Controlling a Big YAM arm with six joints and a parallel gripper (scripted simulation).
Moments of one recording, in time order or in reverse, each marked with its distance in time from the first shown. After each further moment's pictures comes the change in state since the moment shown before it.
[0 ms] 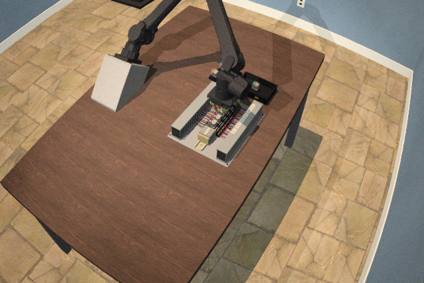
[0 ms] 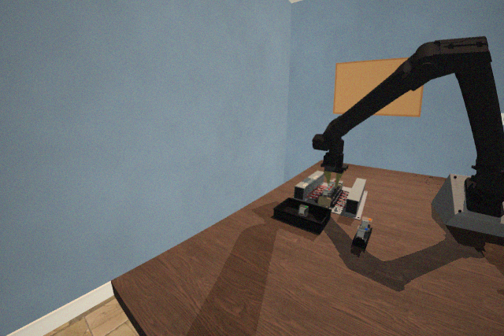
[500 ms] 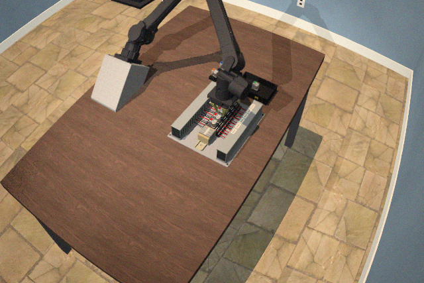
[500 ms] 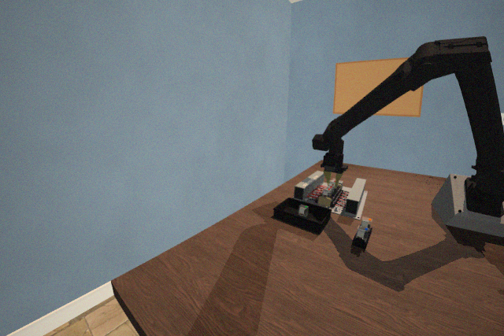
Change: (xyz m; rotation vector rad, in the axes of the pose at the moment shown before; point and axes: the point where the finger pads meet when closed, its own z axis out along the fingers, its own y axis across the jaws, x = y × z) arm -0.001 0.000 0.001 0.000 0.000 -0.003
